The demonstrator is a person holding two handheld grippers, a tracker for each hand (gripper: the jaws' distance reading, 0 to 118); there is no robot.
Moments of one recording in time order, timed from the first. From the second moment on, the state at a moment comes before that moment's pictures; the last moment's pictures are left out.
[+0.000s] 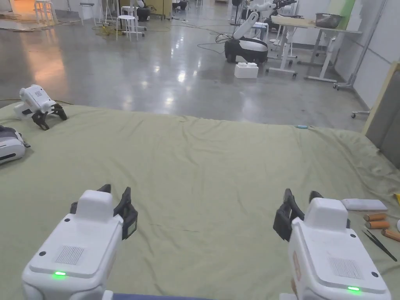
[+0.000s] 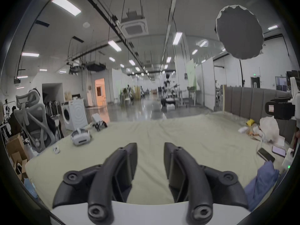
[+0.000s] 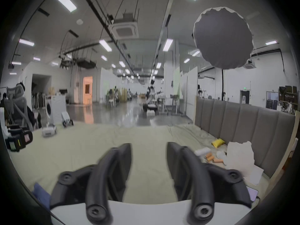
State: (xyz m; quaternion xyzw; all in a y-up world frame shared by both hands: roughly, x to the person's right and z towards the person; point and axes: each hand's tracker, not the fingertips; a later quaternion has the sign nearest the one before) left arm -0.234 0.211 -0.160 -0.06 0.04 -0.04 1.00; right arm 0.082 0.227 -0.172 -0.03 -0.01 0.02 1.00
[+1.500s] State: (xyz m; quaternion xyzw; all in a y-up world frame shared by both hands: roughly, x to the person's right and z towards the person) left arm -0.447 0.017 -0.125 -0.43 -0.23 0.50 0.72; right arm 0.041 0.193 -0.180 -0.10 0.04 0.05 0.99
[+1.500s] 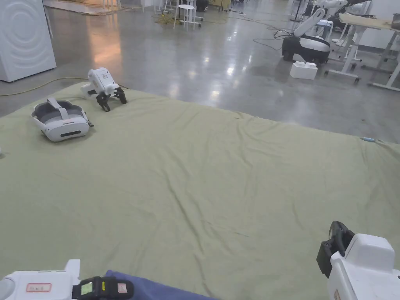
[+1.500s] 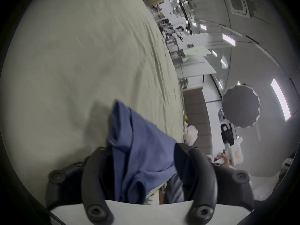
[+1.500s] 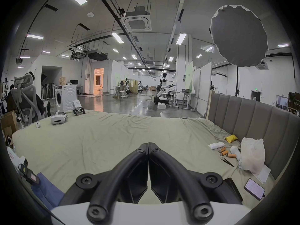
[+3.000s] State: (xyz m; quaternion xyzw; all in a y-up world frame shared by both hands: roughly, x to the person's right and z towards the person) left arm -0.238 0.108 -0.167 -0.56 -0.12 0.16 0.81; right arm 0.092 0.182 -0.166 -0.11 0.03 0.02 0.99
